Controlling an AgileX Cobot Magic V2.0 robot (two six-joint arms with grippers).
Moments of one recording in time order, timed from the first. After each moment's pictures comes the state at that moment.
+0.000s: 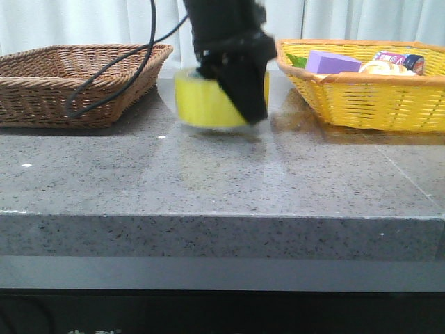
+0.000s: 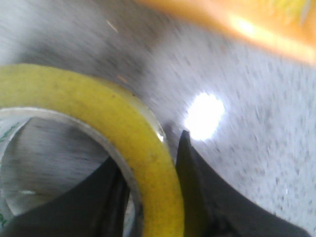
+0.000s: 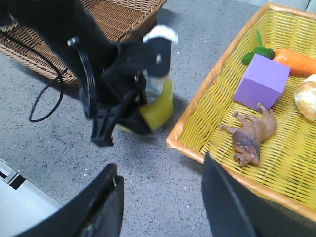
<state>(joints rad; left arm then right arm) -0.67 2.12 -2.10 -0.15 1.26 0.49 0.31 0.85 -1.06 0.27 0.76 -0.20</state>
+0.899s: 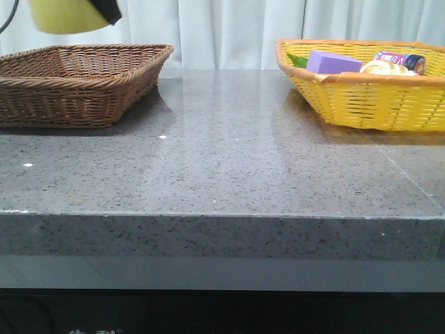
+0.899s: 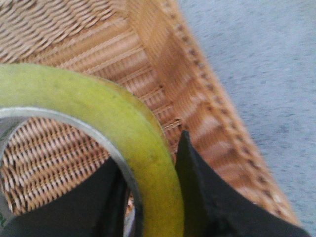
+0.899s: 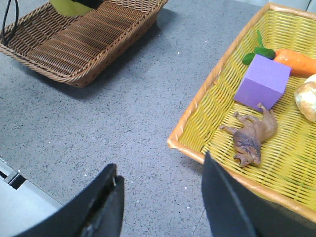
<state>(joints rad) -0.26 2.12 -2.32 -0.04 1.28 0.24 0.31 0.85 -1.06 0.27 0.76 -0.20</state>
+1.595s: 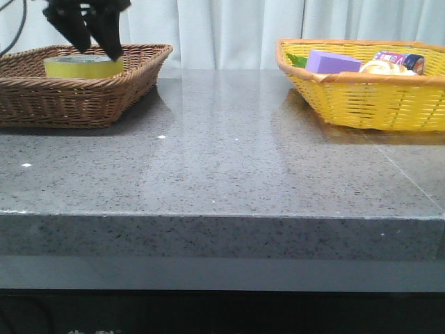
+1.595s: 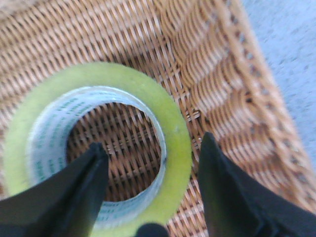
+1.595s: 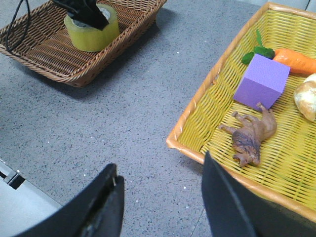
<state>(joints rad) -0.25 2.16 -2.30 -0.04 1.26 0.23 0.31 0.85 -1.06 0.27 0.76 -0.20</state>
